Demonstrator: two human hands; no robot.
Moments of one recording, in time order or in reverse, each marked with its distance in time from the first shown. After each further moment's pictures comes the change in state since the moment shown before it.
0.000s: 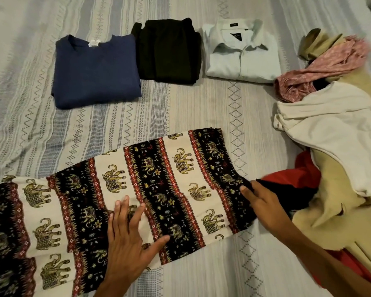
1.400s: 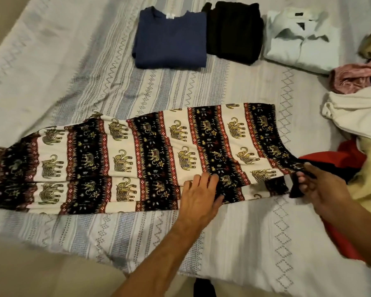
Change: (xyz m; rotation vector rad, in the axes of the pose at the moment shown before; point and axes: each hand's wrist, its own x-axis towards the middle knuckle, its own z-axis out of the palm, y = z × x) left_hand -0.035 0.059 -0.025 0.138 -0.146 0.125; right_hand -0.056 -0.025 0.001 0.635 0.250 0.331
